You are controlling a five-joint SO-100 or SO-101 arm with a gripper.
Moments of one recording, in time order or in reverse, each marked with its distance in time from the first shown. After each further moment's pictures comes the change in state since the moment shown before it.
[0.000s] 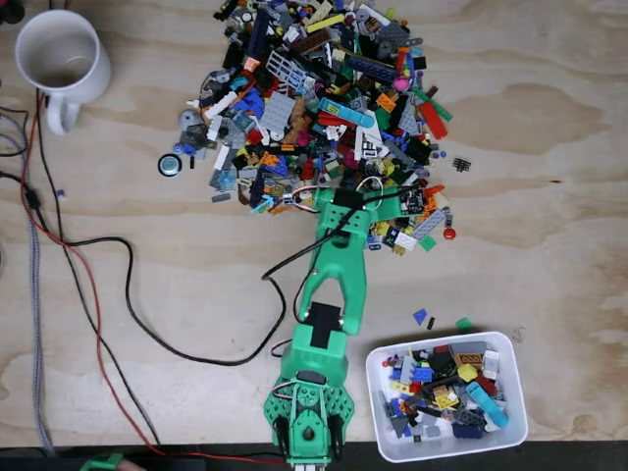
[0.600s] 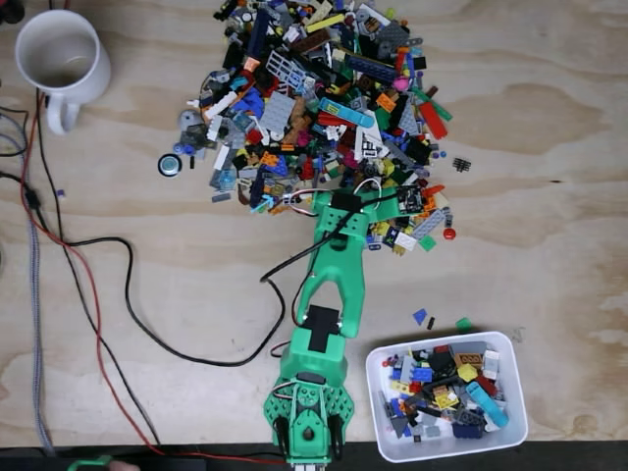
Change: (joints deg) arm -0.9 0.9 1.2 -1.5 -1.0
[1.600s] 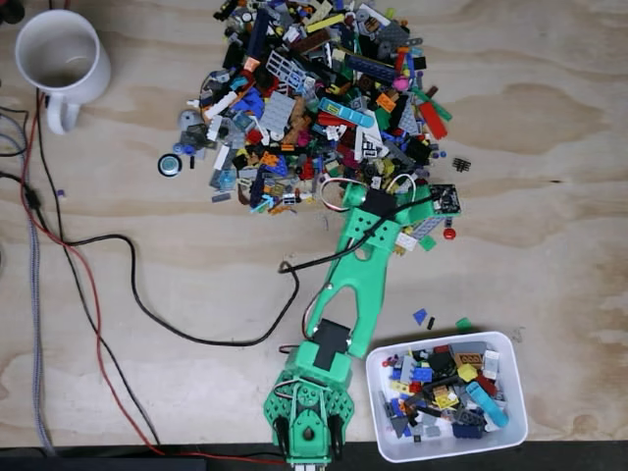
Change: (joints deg) arm 10.5 8.3 -16.5 28.1 -6.9
